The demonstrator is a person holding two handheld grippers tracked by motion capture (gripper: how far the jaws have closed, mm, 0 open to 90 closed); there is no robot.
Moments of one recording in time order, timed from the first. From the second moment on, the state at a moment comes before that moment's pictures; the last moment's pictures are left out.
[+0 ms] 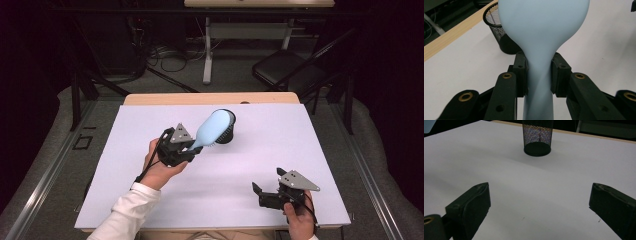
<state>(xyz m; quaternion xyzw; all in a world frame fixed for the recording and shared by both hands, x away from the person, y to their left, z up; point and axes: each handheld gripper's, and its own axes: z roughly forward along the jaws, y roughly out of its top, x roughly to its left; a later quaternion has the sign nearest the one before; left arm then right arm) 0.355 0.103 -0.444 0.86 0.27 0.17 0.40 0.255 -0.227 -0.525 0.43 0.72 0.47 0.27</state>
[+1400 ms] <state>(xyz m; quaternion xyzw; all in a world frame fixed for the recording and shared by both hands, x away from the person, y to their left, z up) 0.353 0.097 -0.453 0.84 0.28 0.20 0.43 0.267 -0.232 -0.522 0.47 0.70 0.47 0.25</state>
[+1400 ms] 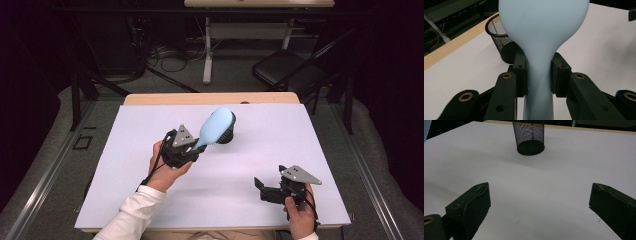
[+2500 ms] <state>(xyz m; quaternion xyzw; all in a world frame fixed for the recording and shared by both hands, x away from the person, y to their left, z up) 0.352 0.102 -0.460 0.81 0.29 0.20 0.46 0.291 -0.212 -0.500 0.47 0.73 0.45 0.20</state>
